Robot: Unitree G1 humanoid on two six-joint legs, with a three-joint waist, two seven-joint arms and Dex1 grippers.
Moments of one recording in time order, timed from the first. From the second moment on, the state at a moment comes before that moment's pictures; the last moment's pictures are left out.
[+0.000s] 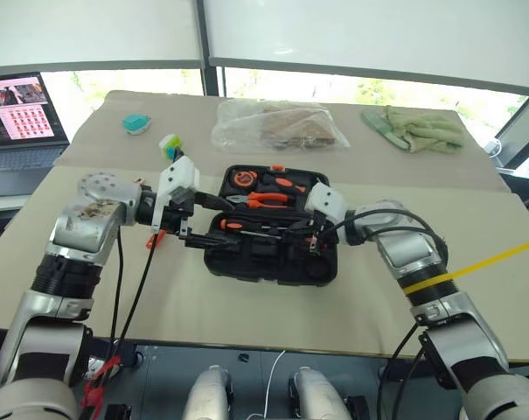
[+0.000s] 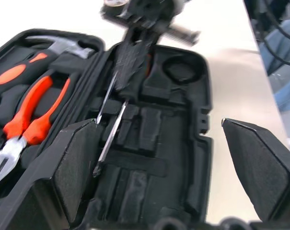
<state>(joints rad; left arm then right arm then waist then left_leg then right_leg) -0.66 0.76 -0.09 0.10 -0.35 0.50 -1.32 -0.76 -0.46 0.19 0.20 0.14 0.43 1.06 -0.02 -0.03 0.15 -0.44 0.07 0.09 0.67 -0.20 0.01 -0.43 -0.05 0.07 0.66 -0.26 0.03</state>
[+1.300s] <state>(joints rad) -0.88 0.83 -0.23 0.34 -0.26 1.23 -0.72 -0.42 -0.74 0.00 -0.56 0.62 0.72 0.94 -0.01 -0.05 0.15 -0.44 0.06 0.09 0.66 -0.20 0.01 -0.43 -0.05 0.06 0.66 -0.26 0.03</state>
